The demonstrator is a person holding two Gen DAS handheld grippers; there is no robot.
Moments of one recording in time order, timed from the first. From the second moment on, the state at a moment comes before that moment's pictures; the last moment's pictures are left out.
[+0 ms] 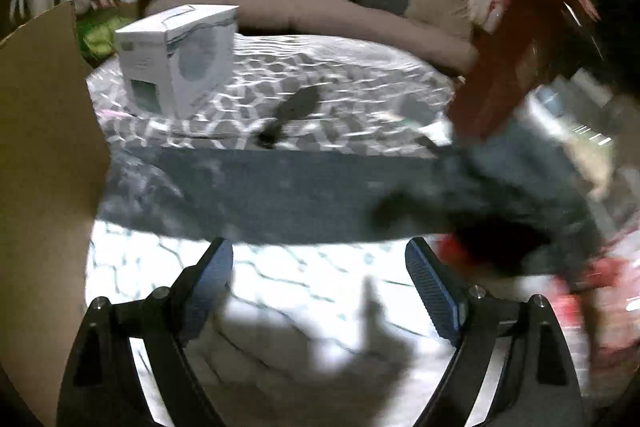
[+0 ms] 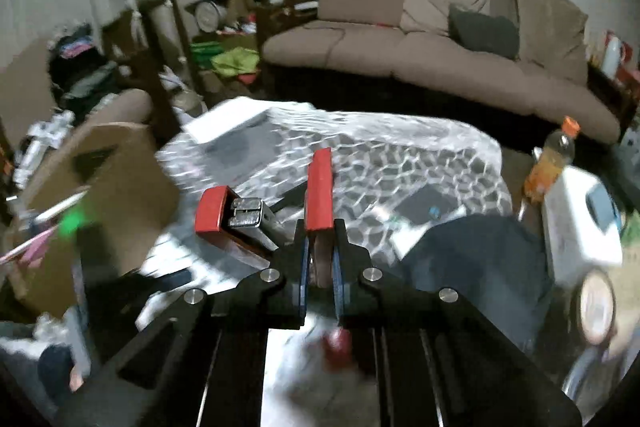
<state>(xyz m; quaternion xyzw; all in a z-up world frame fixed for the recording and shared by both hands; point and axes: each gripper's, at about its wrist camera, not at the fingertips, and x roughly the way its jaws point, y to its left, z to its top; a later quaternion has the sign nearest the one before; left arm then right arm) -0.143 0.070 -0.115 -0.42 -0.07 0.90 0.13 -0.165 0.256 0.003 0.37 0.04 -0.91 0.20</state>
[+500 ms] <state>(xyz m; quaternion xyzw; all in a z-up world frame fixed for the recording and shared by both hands) 0.059 0.070 -0.050 -0.36 0.08 0.91 0.19 0.026 0.244 -0.028 0.57 0.05 -0.78 0.26</state>
